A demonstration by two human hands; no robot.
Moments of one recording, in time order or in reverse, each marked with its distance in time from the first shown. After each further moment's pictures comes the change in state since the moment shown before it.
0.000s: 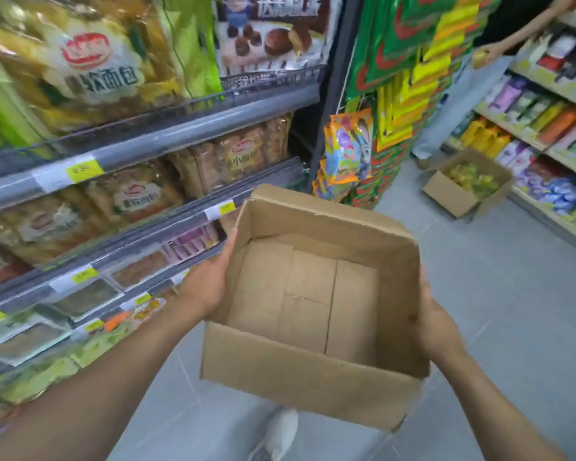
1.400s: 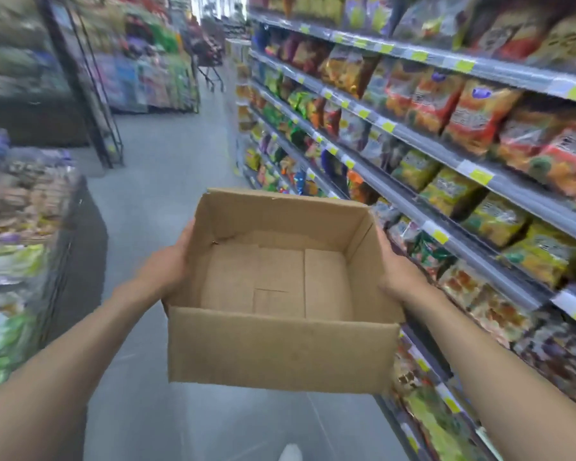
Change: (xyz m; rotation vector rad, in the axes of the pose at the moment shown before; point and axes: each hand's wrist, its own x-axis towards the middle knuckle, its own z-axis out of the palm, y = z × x) left_hand -1.022 -0.287 -0.096 -0.226 0.767 -1.808; right_hand -0.718 -0.740 0.283 -0.369 -0.623 -1.943
